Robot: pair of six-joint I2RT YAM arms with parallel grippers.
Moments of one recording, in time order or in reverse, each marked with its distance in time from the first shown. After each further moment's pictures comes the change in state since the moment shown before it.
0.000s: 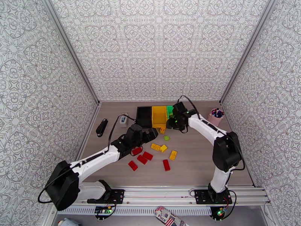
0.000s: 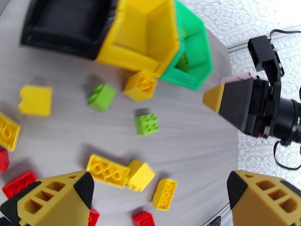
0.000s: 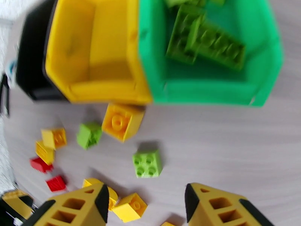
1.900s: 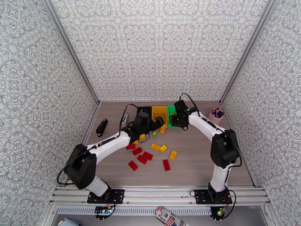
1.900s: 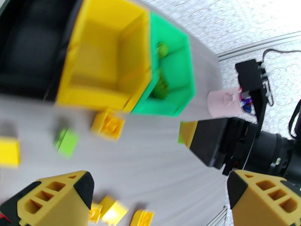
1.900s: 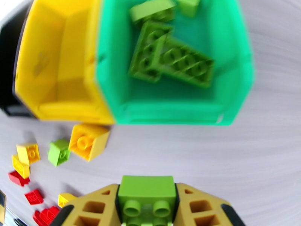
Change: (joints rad) left arm 0.062 0.373 0.435 -0.010 0.109 0.051; right arm -0.101 0.075 0.144 -0.054 0.106 -0.048
